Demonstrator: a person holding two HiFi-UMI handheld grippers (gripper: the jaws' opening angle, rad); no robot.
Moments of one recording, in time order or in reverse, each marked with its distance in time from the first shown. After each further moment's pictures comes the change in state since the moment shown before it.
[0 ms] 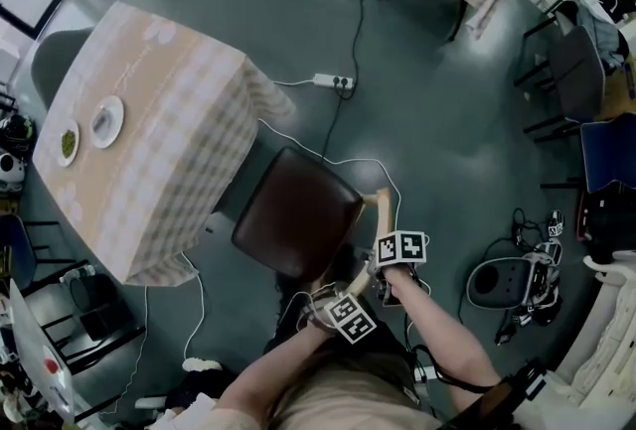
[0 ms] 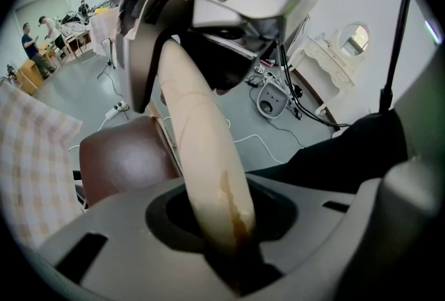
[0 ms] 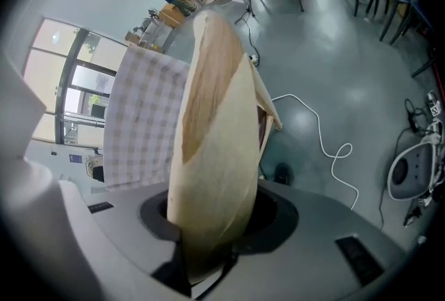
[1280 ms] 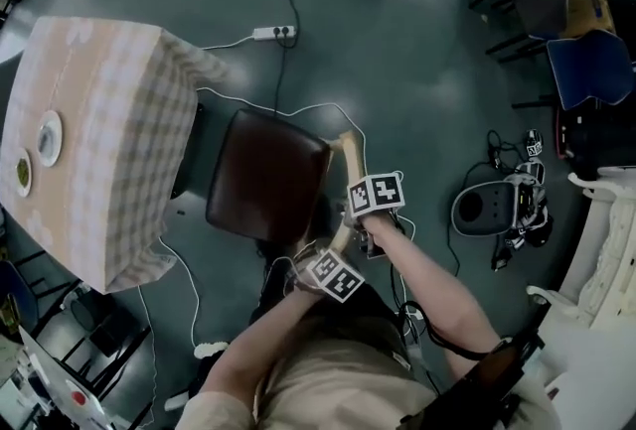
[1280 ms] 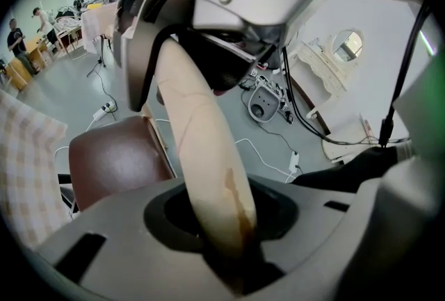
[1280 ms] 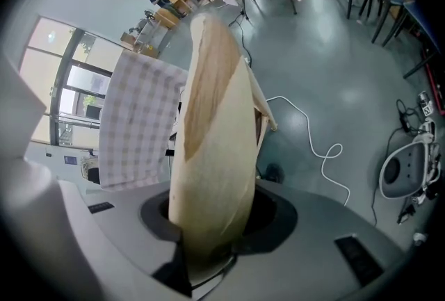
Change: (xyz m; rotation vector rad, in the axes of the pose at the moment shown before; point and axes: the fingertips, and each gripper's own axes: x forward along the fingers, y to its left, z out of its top) left arm 0.003 -0.016 0.024 0.001 -0.013 -0.075; right arm -0.015 -0.025 0.004 0.013 -0.015 -0.031
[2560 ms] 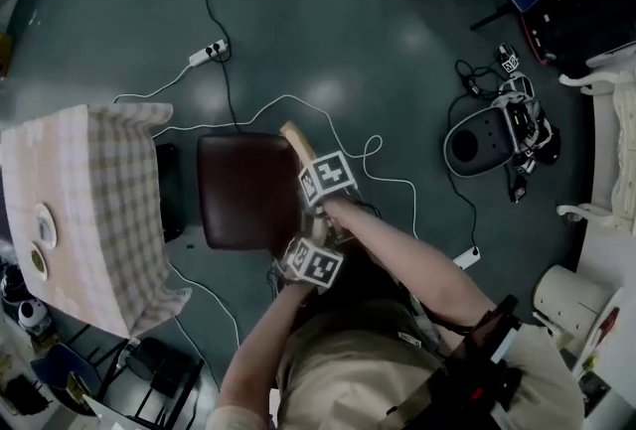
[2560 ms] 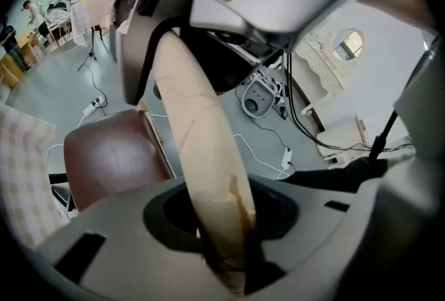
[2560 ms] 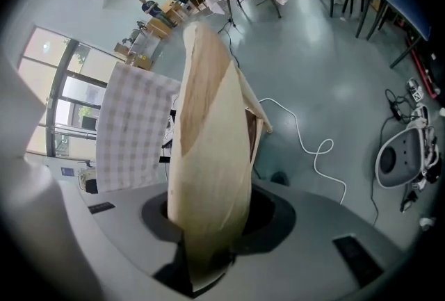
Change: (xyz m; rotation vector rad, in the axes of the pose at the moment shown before) left arm 0.012 -0.047 0.023 -0.011 0.069 -0.057; right arm -0.027 -0.047 -0.016 0.049 -0.060 -0.022
